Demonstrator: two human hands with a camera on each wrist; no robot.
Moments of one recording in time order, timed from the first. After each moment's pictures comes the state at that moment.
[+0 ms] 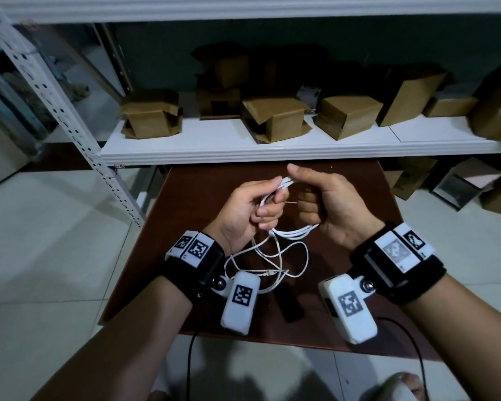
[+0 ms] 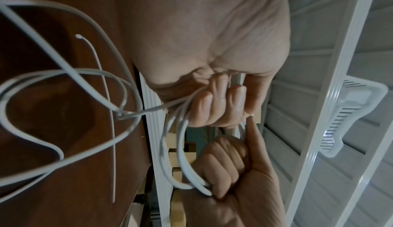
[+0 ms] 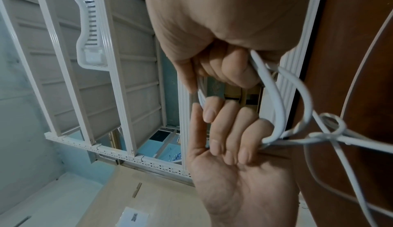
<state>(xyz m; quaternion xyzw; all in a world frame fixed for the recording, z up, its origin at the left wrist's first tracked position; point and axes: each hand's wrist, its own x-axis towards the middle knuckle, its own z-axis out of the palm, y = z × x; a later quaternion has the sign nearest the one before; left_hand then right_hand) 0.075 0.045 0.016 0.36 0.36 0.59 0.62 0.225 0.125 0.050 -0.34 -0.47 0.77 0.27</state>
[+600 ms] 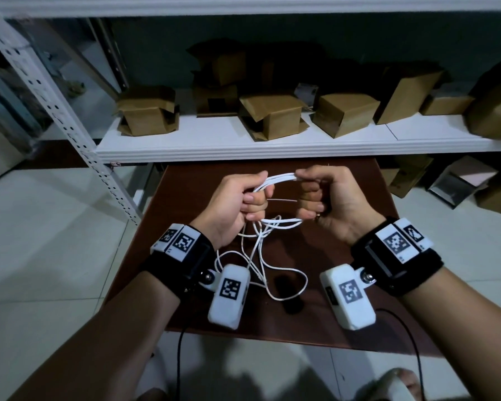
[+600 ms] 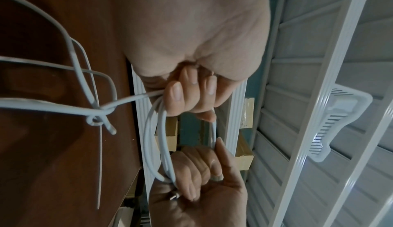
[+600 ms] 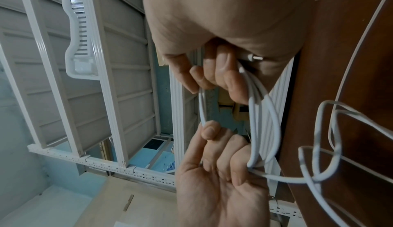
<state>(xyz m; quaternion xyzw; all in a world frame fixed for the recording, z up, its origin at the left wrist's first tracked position) 0.065 0.046 0.020 0.29 0.47 0.61 0.57 0.228 0.134 0.047 -0.33 -0.41 0.81 0.25</state>
